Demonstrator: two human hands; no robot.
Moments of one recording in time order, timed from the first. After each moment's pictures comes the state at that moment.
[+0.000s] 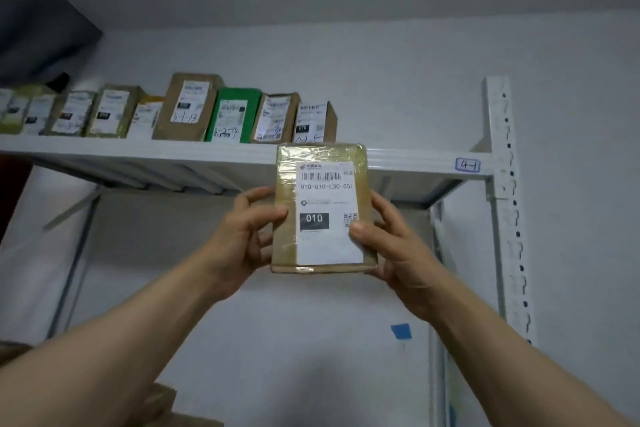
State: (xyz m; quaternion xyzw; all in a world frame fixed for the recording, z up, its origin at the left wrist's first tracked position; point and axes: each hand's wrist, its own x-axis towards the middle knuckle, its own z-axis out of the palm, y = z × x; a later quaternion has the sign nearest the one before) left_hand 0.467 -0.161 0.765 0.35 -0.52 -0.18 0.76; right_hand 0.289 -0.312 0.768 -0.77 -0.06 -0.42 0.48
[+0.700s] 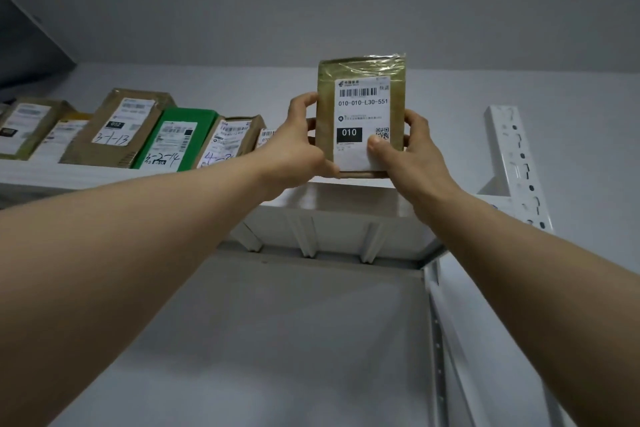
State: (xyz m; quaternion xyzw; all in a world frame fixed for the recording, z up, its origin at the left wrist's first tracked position) left_hand 0.459 -0.312 0.967 0.44 -0.64 0.17 0.61; right_hand 0.318 -0.430 0.970 -0.73 0.02 -0.67 0.14
